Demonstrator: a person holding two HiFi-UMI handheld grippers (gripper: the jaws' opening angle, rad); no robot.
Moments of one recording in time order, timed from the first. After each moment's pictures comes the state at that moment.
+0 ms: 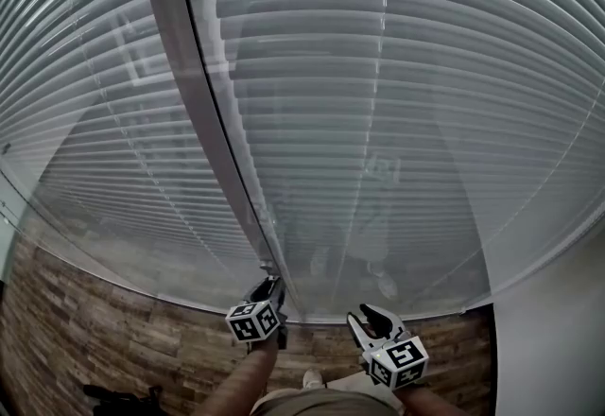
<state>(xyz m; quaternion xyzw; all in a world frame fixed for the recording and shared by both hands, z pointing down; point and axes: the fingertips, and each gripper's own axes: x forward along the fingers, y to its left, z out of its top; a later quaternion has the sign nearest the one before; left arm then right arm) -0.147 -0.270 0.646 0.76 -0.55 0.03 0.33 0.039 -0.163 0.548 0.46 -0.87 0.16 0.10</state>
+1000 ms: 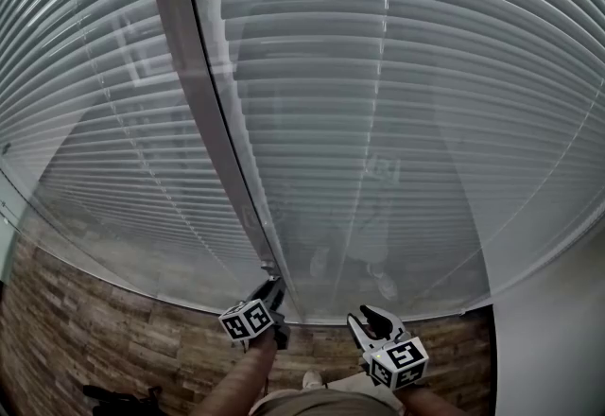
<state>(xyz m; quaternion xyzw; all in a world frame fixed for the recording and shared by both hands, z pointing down) -0.147 -0.270 0.649 0.76 -0.52 -0.05 0.40 0.038 -0.160 0.550 0.46 -0.87 0.16 0.09</state>
